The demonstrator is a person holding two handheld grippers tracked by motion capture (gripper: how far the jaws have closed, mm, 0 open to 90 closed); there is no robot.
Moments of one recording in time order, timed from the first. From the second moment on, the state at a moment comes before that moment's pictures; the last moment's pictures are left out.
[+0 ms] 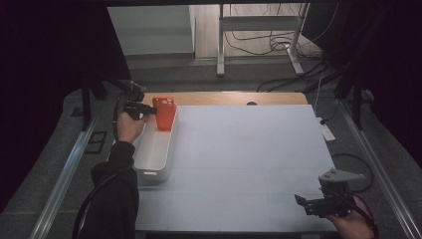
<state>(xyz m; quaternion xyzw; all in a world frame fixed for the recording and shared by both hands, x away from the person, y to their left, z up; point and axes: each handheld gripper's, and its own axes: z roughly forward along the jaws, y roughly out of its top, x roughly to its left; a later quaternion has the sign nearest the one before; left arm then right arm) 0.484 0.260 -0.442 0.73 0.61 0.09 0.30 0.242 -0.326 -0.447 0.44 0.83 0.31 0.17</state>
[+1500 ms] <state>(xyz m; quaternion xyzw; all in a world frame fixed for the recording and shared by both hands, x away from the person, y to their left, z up) 0.459 0.250 -0.441 0.76 0.54 0.11 0.34 0.242 -0.326 -0.447 0.44 0.83 0.31 0.17</state>
